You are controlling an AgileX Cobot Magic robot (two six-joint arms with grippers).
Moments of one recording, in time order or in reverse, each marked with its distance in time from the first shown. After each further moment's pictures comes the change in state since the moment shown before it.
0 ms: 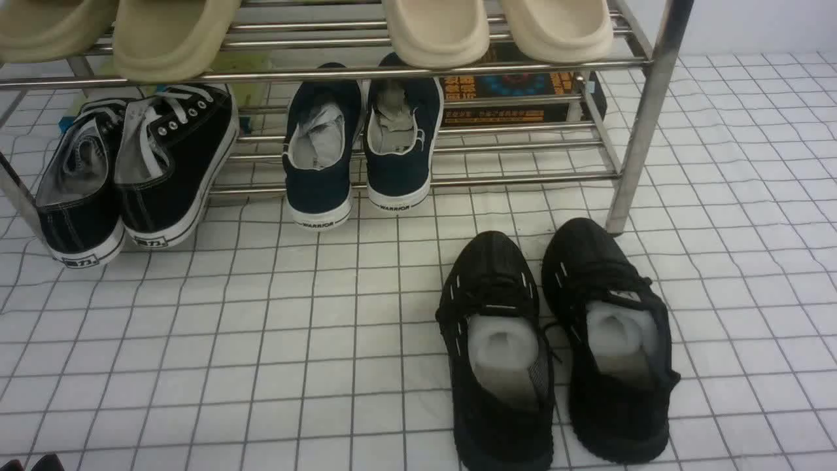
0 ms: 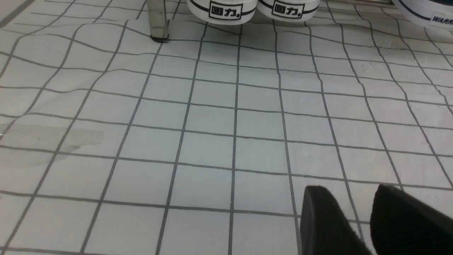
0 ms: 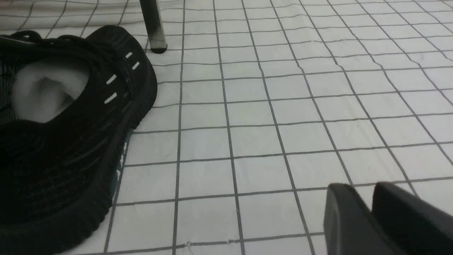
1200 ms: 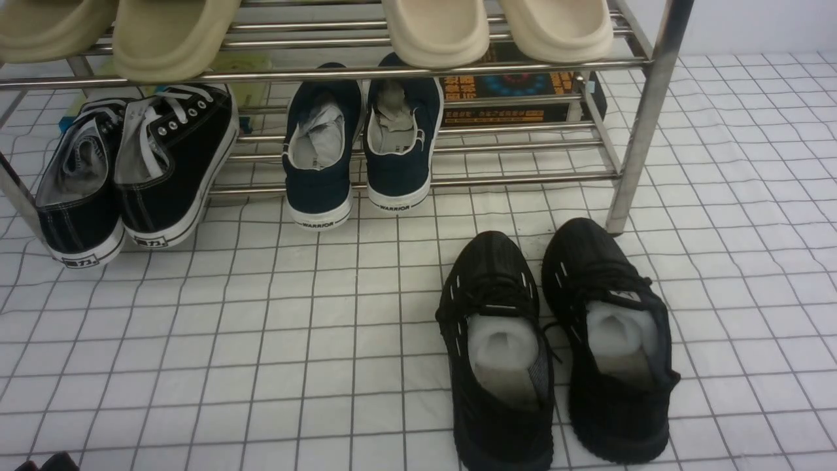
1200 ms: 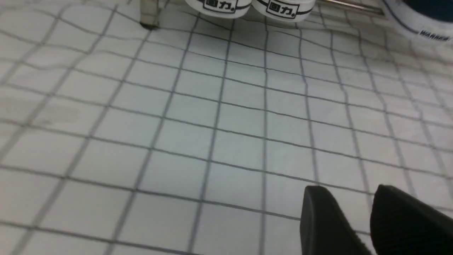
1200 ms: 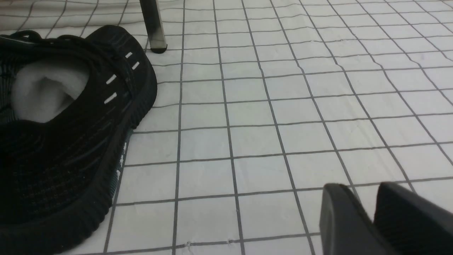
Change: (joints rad) right arm 0.000 0.000 0.000 0.000 0.000 0.000; left arm 0.000 0.000 0.000 -0.138 -0.007 -0.113
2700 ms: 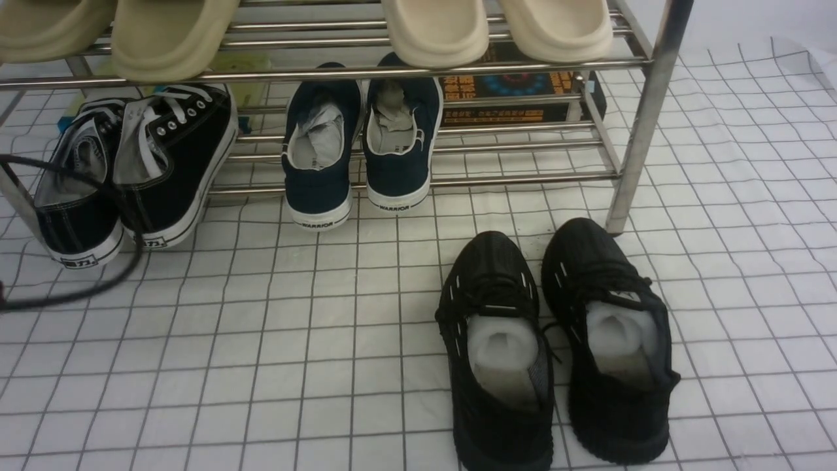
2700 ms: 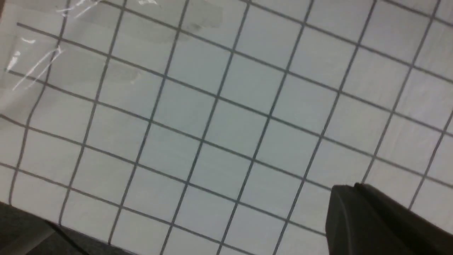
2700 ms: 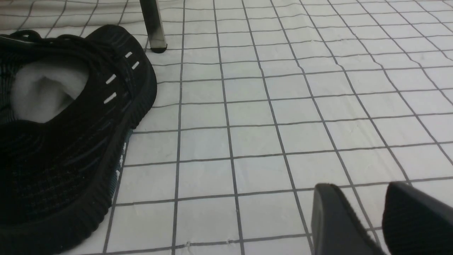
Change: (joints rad) right arm 0.000 0.000 0.000 0.001 0.000 0.000; left arm 0.357 1.188 -1.005 -0.001 0.724 0.293
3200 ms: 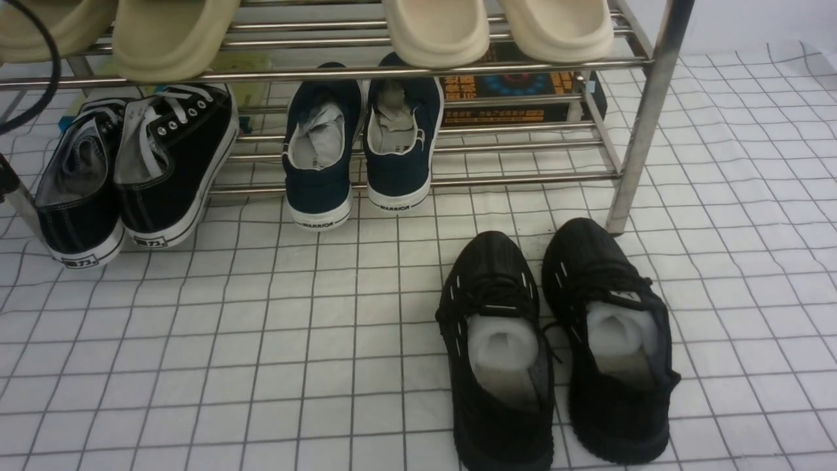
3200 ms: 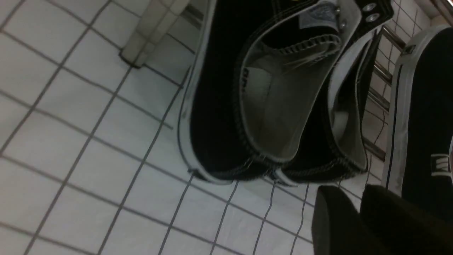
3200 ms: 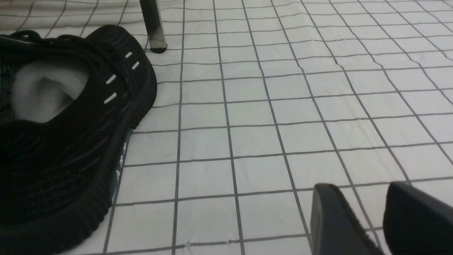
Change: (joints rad) right arm 0.000 0.000 0.000 0.000 0.000 0.000; left arm 0.125 0.241 -0.142 -0.678 -0.347 0.283
